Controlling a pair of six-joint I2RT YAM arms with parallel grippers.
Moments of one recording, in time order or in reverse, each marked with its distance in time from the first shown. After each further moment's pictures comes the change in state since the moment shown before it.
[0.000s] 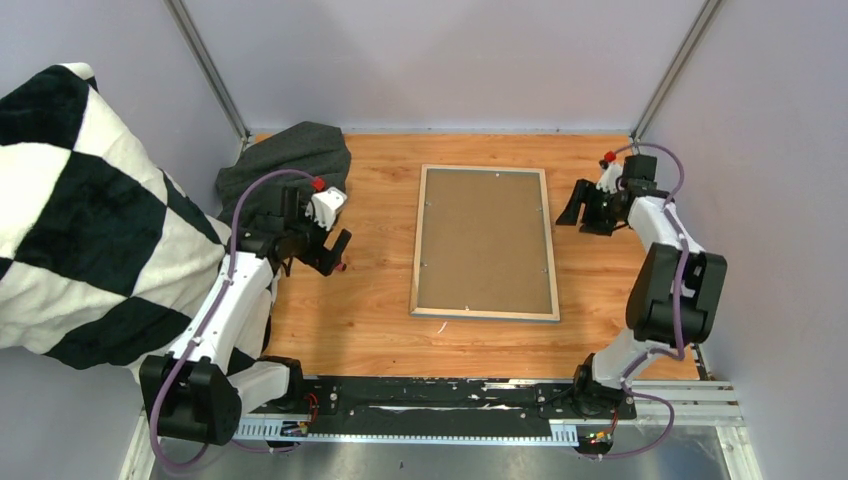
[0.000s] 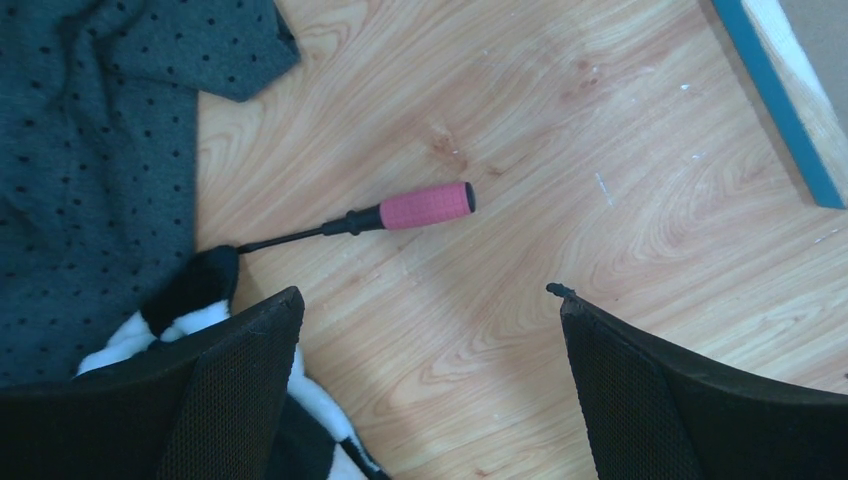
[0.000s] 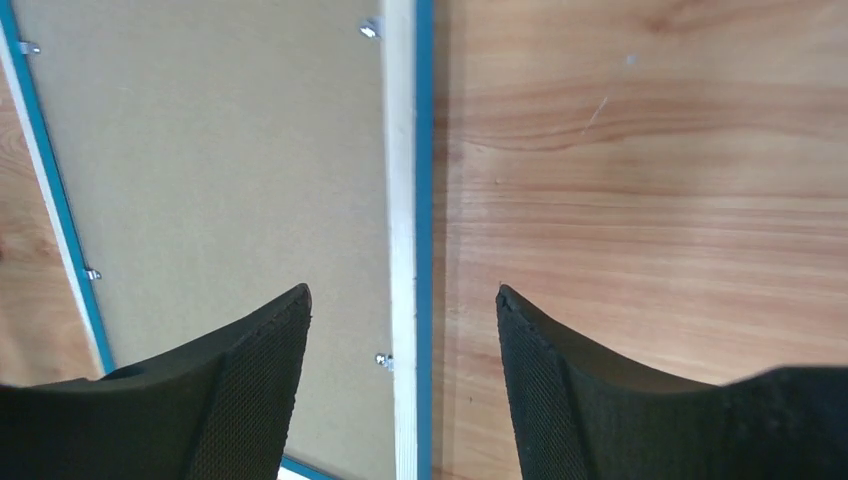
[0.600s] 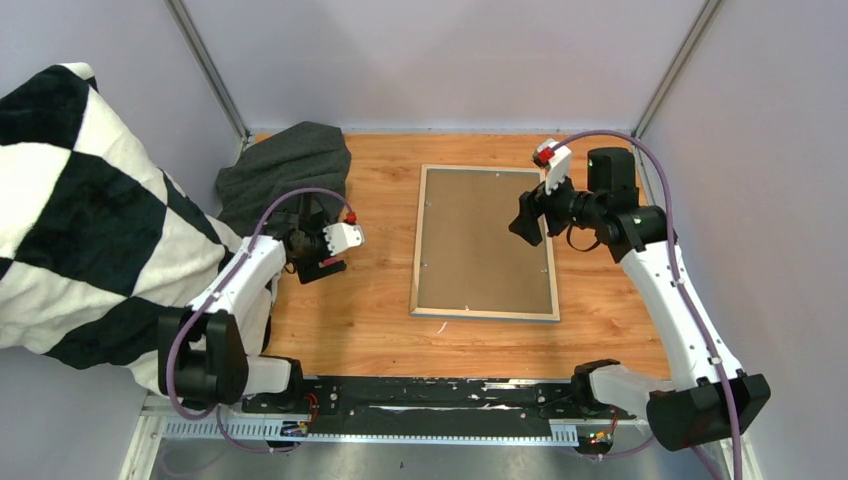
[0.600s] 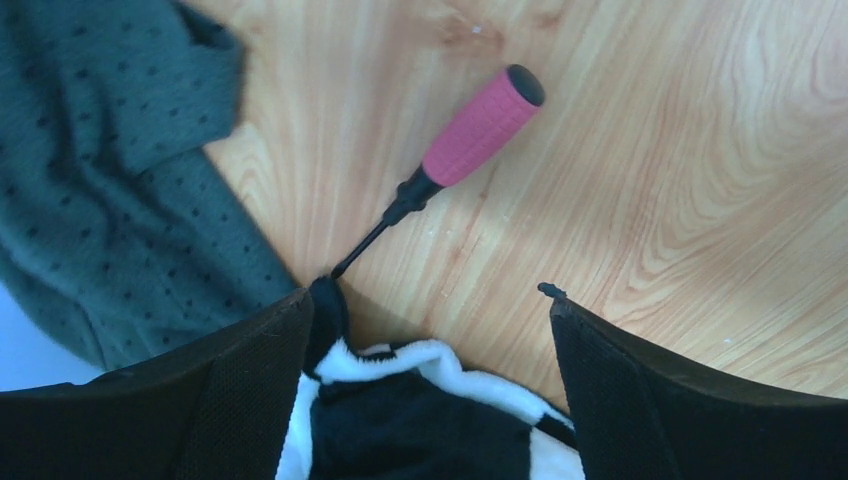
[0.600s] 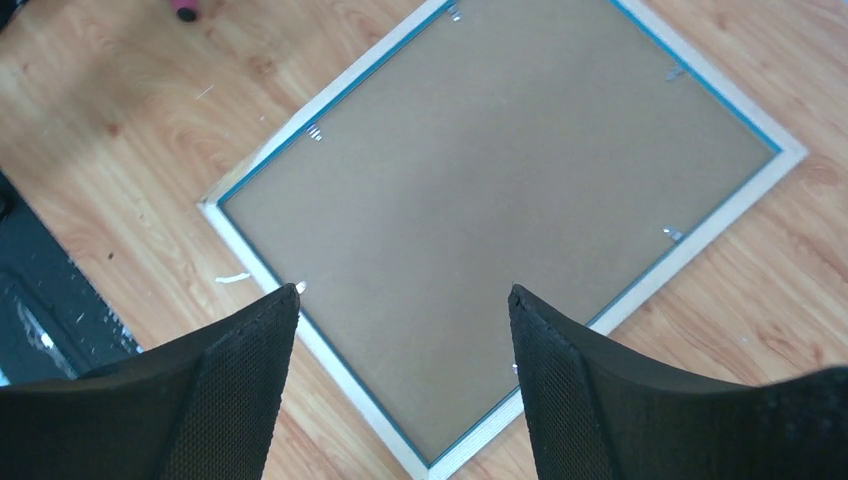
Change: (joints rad) left arm 0.000 0.145 -0.028 -0.013 -0.114 0.660; right arm 0.464 -0.549 0.096 -0.212 0.010 -0.360
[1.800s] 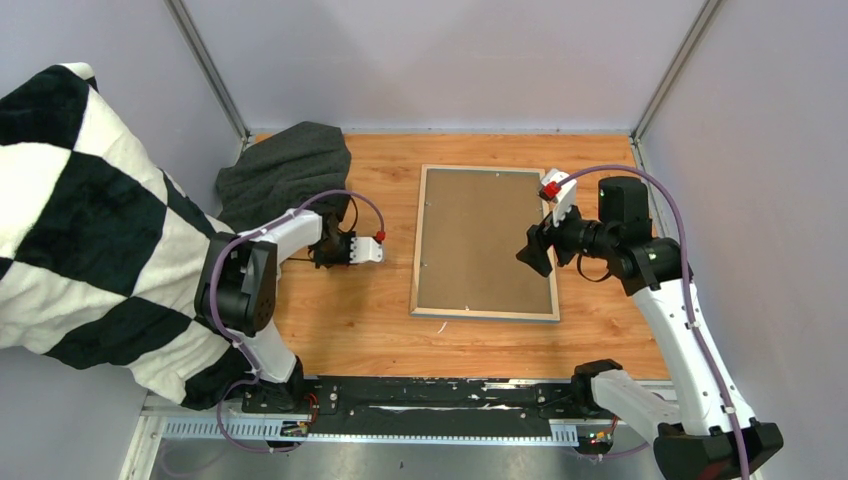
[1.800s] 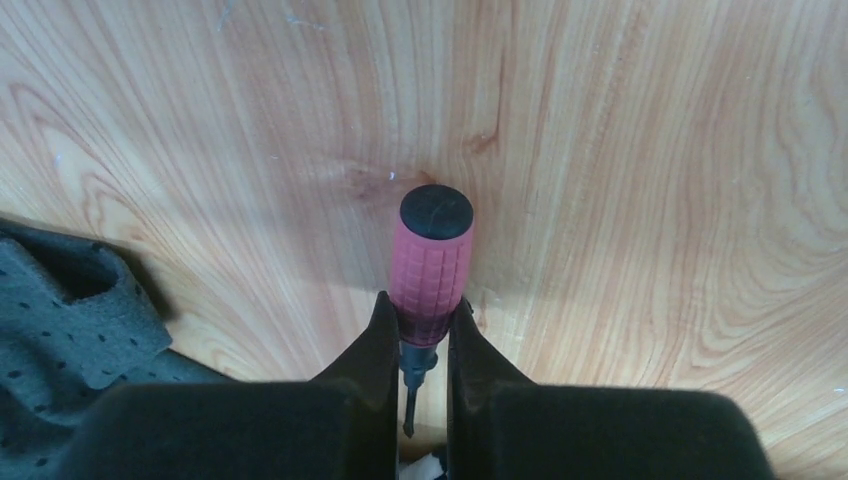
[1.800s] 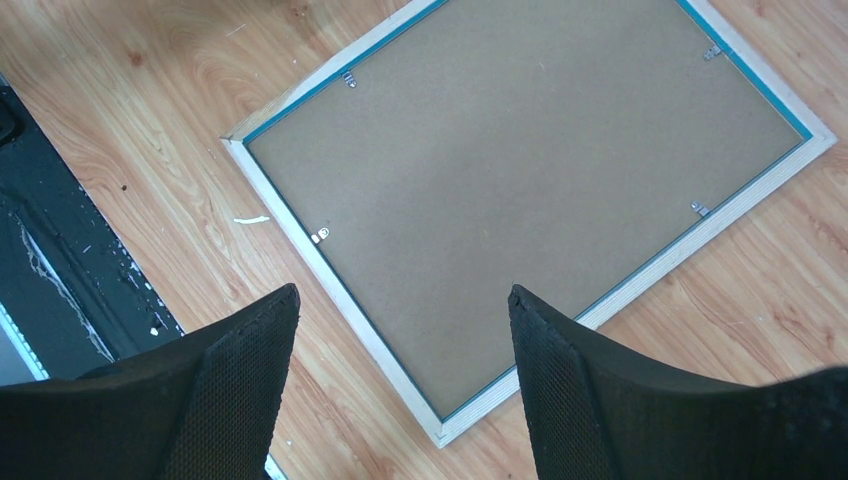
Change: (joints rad) left arm -0.115 0.427 0.132 -0.015 -0.070 0.248; right arm 0.000 -0.200 -0.135 -0.092 -0.066 -0.108
